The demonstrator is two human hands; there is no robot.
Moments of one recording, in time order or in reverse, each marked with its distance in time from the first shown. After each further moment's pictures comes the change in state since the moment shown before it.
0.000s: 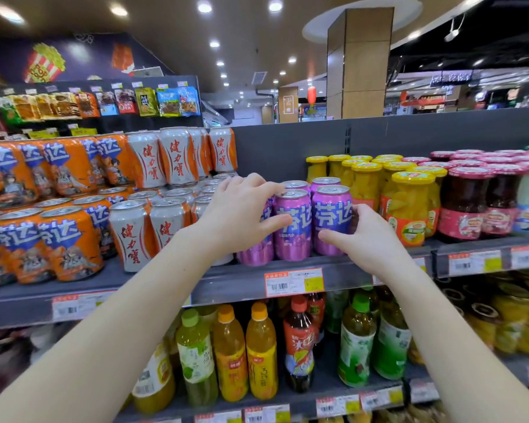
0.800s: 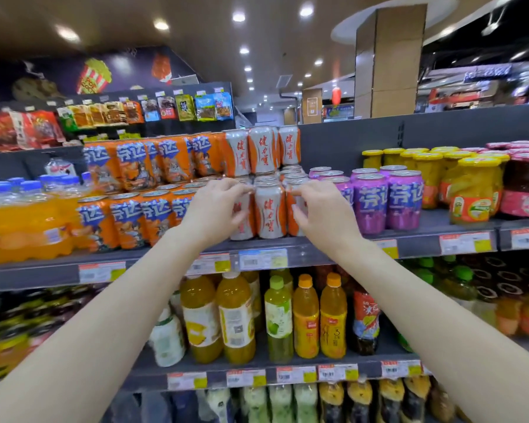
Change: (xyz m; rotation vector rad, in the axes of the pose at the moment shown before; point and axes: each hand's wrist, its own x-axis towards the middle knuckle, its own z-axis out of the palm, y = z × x) left_hand -0.133 -0.147 -0.050 0.082 0.107 -0.116; right_hand -0.062 -0.138 0.131 -0.290 0.229 -0.684
